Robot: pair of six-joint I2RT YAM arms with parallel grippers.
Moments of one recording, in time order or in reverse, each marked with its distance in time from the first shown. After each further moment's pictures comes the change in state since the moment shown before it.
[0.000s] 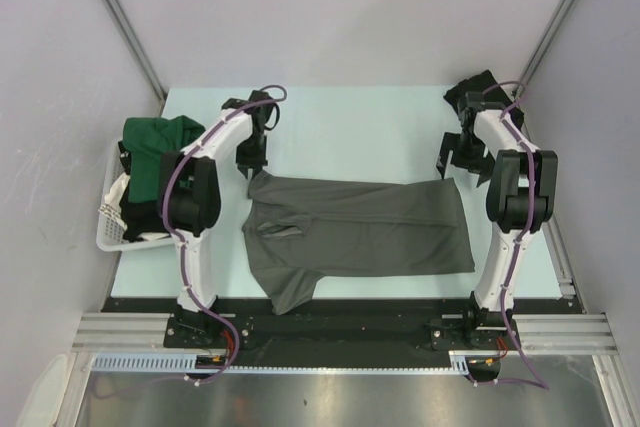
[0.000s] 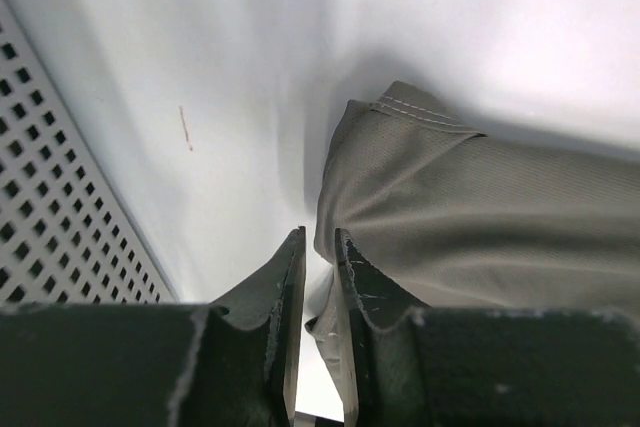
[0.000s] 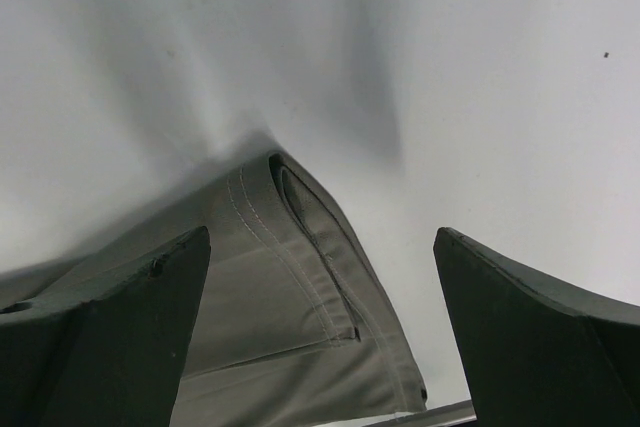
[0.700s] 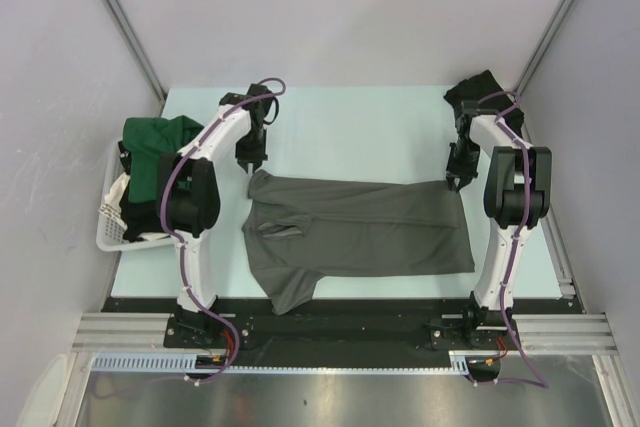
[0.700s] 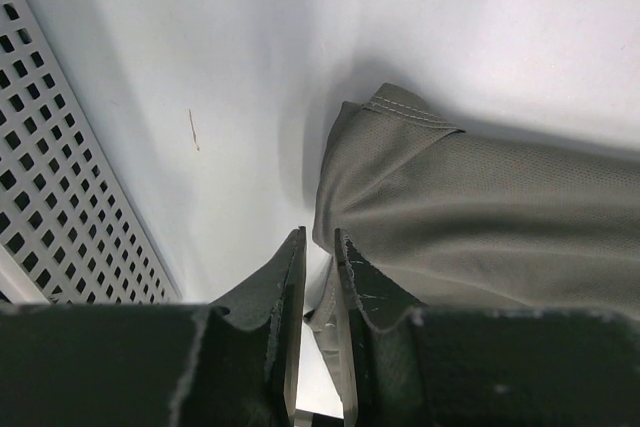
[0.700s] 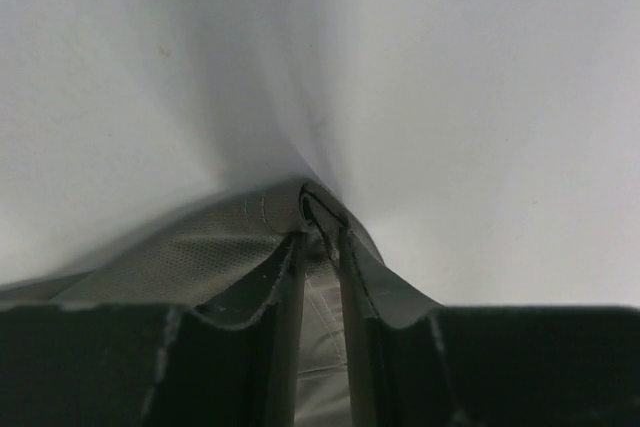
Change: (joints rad) left arm 0.000 -0.014 0.061 -0.031 0.008 0.001; right arm 0.000 0.050 -0.038 0.029 -0.052 -0.008
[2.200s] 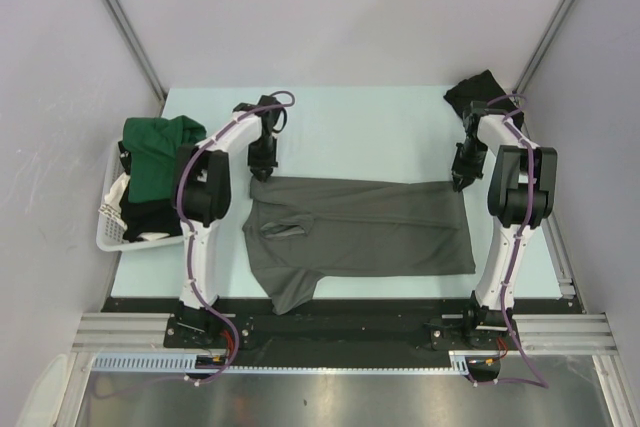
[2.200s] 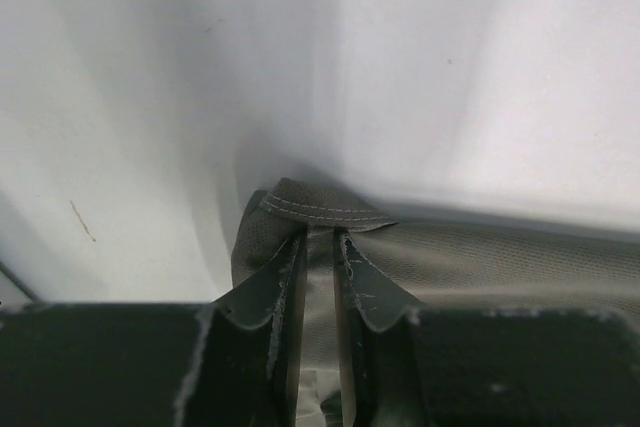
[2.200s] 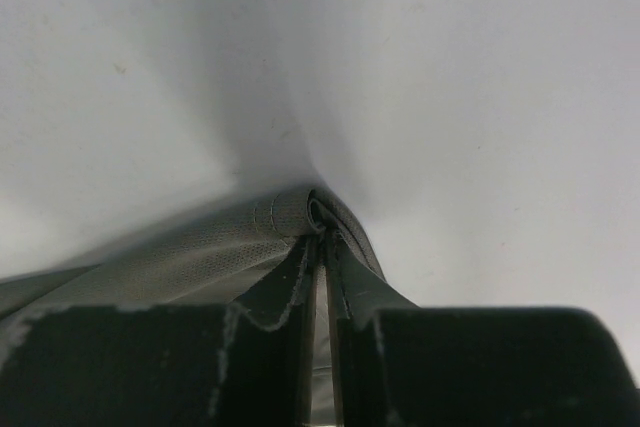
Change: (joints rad) left arm -0.010 0.152 0.011 0.103 0.087 -0.010; right arm -0.049 0.019 0.013 -0.015 -0.050 0.002
